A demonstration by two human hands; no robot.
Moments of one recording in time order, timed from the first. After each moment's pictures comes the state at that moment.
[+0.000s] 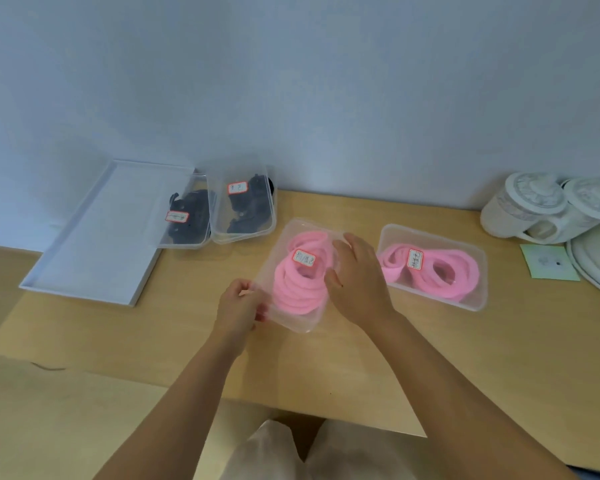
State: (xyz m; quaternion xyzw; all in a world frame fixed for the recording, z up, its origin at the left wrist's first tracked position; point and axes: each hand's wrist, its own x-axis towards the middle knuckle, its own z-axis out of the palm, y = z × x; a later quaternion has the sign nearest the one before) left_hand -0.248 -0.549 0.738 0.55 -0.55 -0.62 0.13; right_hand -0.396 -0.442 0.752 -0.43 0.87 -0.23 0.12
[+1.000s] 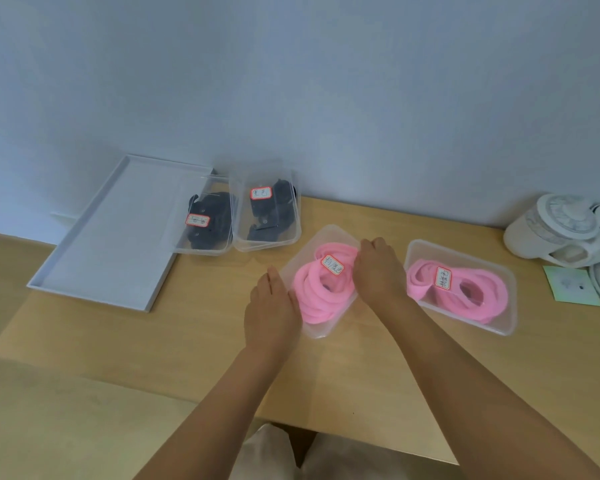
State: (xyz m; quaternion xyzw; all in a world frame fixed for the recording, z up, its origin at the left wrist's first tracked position) left_hand -0.260 -0.555 0.731 0.47 -0.85 -0.26 0.00; right_hand -0.420 -0.496 0.741 -0.35 0.93 -0.05 0.13
